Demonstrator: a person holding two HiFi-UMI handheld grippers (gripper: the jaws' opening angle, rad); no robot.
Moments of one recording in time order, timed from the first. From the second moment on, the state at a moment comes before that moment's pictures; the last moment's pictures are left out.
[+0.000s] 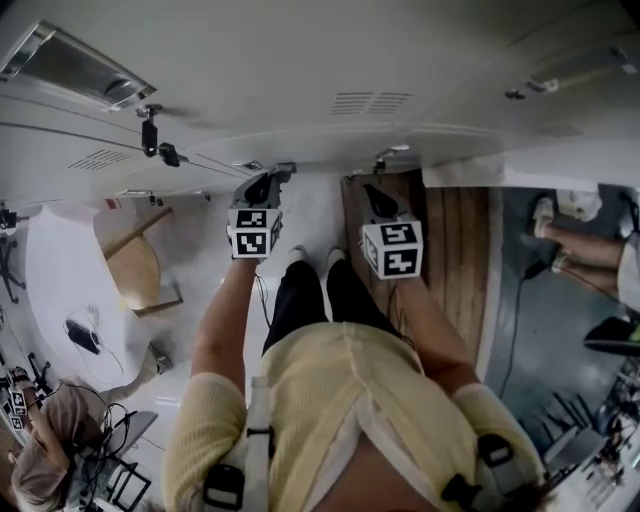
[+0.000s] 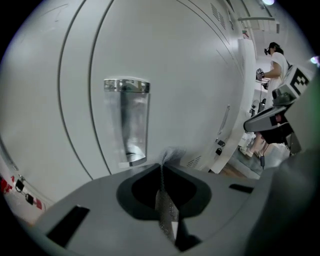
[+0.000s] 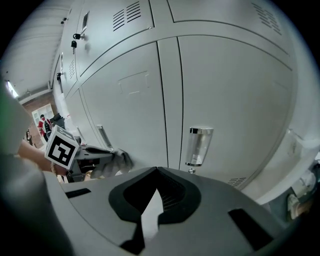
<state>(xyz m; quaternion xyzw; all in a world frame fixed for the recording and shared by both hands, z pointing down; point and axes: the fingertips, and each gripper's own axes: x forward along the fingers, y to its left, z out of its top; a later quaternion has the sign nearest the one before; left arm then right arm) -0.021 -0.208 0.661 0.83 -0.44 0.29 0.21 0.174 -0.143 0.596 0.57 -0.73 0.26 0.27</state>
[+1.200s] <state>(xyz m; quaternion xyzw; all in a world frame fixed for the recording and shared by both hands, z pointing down) 0.111 -0.205 0.660 0.87 -0.34 0.29 0.19 0.231 -0.109 0.607 0.62 -0.68 0.29 0.26</state>
